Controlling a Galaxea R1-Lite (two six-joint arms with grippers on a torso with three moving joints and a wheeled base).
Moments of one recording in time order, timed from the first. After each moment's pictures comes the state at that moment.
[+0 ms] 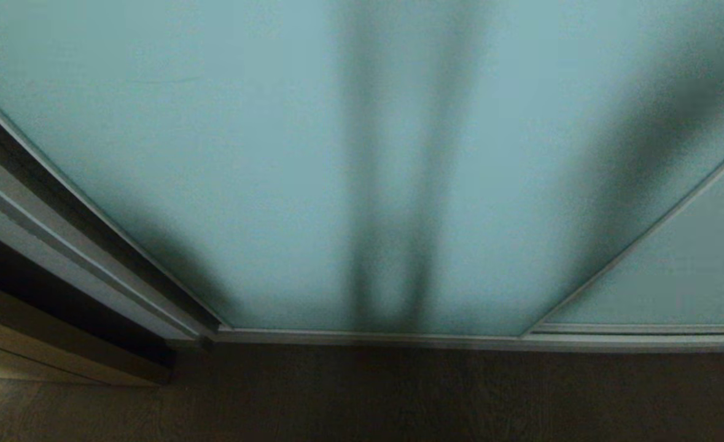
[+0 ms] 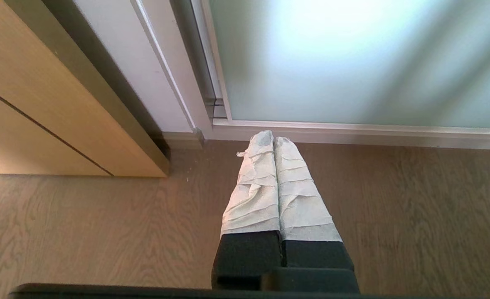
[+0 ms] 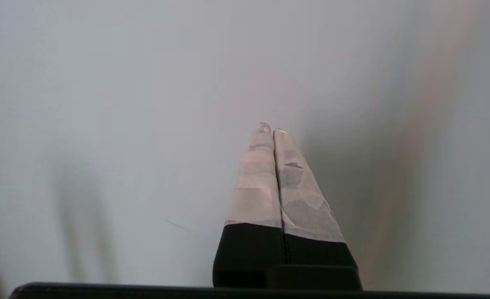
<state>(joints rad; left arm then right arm) 0.02 0.00 0.00 0.00 -0.01 0.04 -1.05 1.09 -1.28 -1.39 0.87 1.25</state>
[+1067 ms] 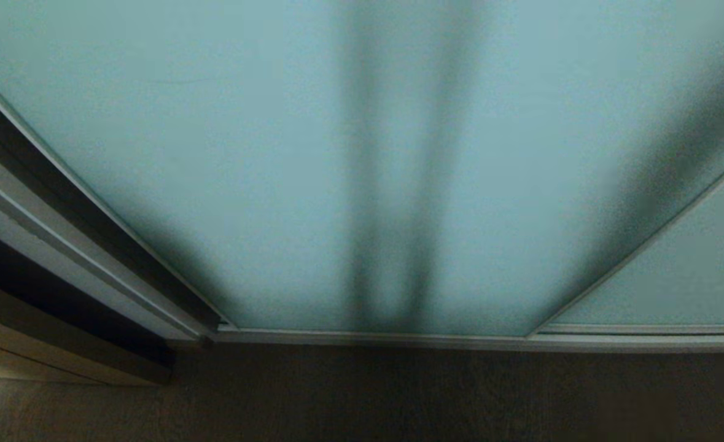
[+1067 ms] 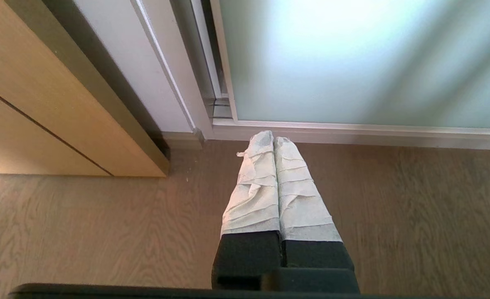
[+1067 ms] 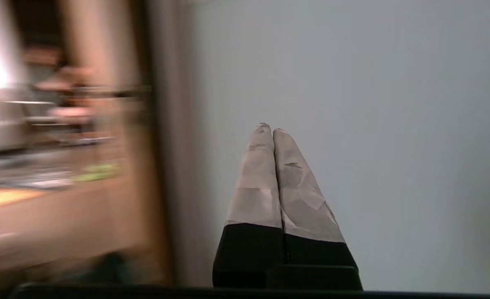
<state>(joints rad) 0.02 0.00 0.00 0.00 -0.01 0.04 -0.40 0.91 -1.53 -0.93 0.97 1.15</state>
